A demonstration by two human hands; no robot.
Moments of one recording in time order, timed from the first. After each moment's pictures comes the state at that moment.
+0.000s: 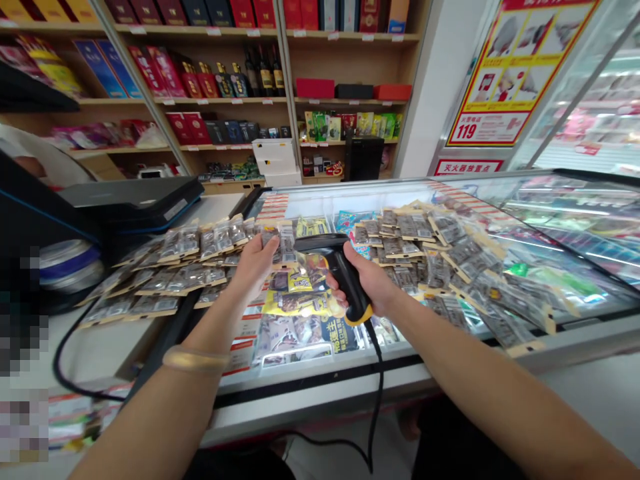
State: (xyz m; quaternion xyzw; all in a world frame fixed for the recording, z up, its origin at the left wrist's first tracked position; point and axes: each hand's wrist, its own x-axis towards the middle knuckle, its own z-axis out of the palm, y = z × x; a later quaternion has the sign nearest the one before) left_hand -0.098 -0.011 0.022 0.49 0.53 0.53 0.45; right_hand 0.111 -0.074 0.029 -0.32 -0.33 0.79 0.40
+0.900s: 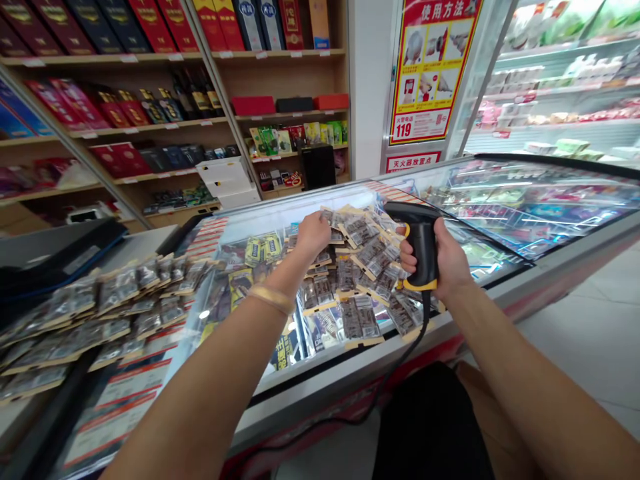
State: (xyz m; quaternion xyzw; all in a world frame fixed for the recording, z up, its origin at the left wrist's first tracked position) left_hand 0.157 0.035 0.063 0.75 0.56 0.30 0.18; right_hand 0.340 -0.126 0.046 -0.33 -0.25 0.58 0.70
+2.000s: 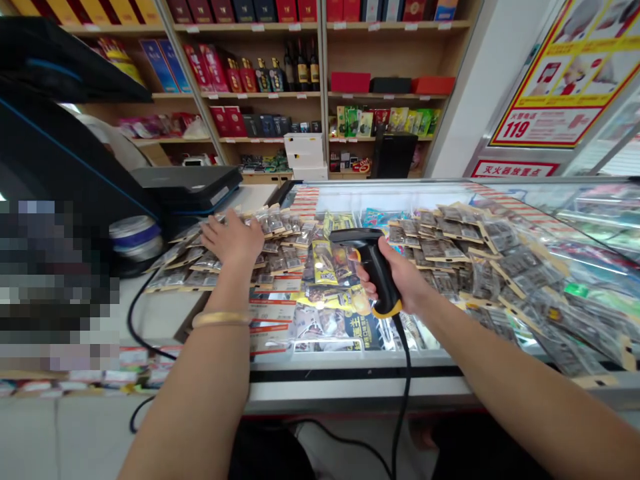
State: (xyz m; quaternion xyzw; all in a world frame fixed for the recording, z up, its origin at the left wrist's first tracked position) left_hand -0.178 0.006 0.030 0.43 0.82 0.36 -0.06; right_hand 0.103 -0.065 0.021 -0.32 -0.34 0.78 0.41
